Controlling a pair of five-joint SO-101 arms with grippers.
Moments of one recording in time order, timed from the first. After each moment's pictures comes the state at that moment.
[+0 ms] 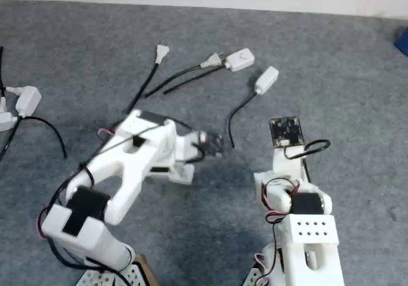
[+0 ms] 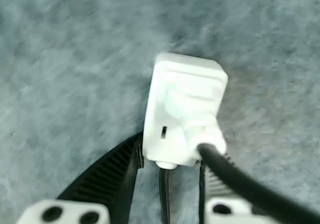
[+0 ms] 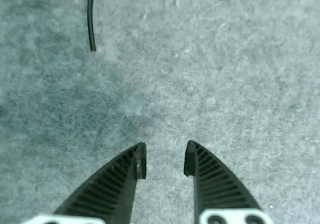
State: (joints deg) left arm 9.6 5.3 29.8 61.8 -66.4; right arm -6.1 -60.7 73.1 52.9 9.4
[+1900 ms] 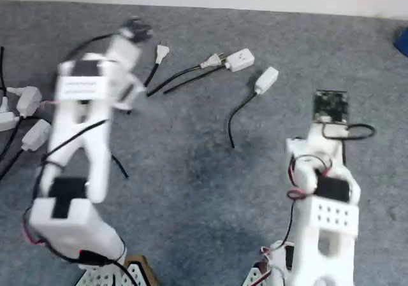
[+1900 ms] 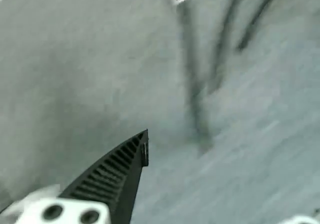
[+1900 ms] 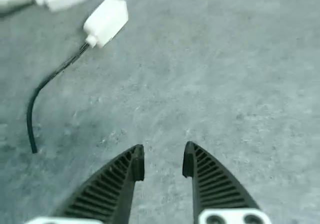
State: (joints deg) left arm -4.9 10.5 -0.9 58.6 -30.2; right arm 6.4 -50.7 56.7 46.6 11.0
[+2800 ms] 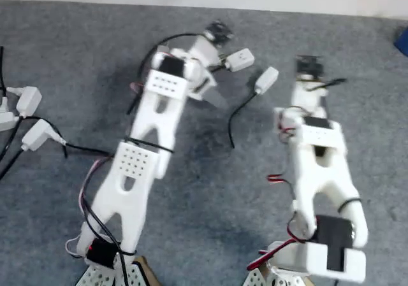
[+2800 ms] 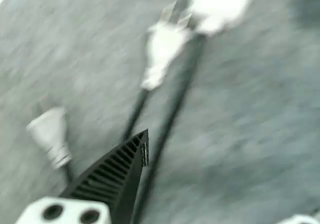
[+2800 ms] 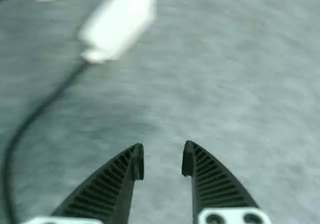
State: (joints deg) left arm 13.8 73.1 -84.1 74.2 -23.5; right arm 4.7 -7.9 35.4 33.2 6.3
